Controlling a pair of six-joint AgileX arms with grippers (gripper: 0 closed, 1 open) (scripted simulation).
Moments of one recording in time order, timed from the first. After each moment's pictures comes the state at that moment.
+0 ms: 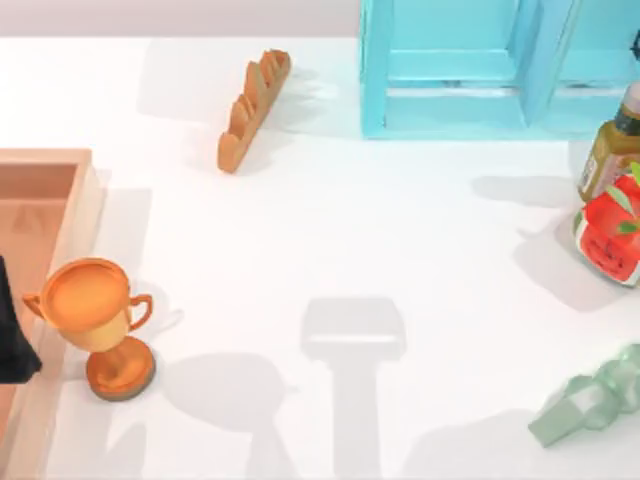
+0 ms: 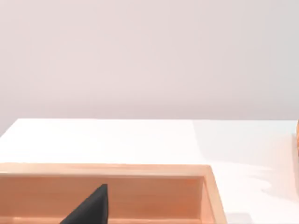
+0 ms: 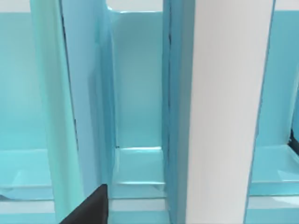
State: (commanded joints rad) left arm 0.00 0.00 0.00 0.00 0.00 0.00; right arm -0.41 2.28 0.88 1.40 -0.35 0.01
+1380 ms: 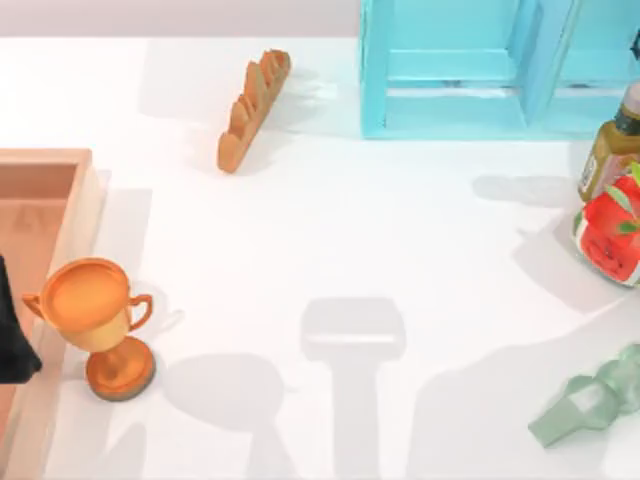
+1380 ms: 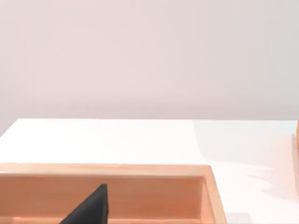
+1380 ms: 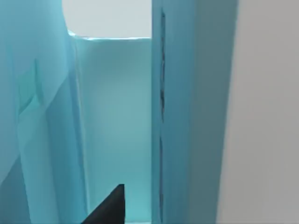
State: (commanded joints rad) left arm 0.00 0.00 0.00 0.00 0.00 0.00; right arm -0.34 2.47 1.36 1.12 -0.27 0.01
